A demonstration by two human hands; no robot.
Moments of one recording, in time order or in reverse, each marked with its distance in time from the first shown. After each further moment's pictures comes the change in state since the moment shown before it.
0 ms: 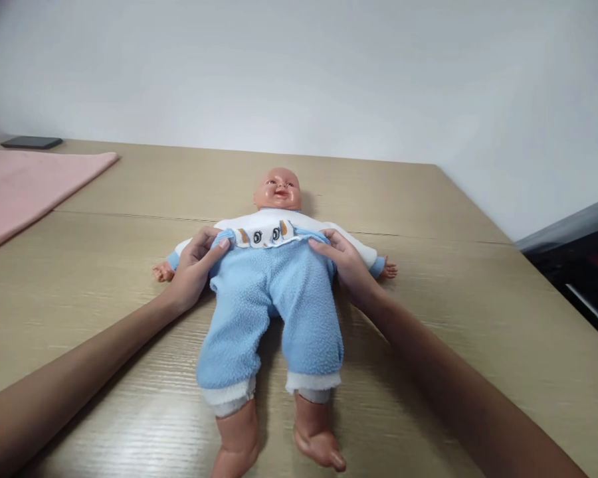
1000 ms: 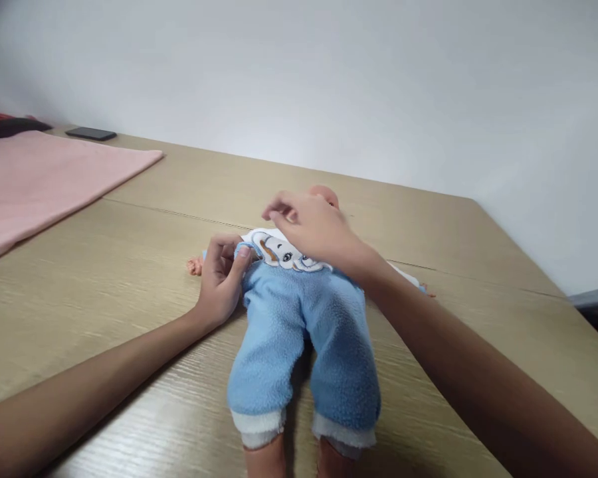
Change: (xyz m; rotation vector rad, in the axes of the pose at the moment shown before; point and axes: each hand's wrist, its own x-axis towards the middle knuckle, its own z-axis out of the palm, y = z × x) left_hand -0.009 -0.013 0.009 0.041 0.307 0.294; right_hand 0.069 -0.104 0.107 -0.915 -0.300 -0.523
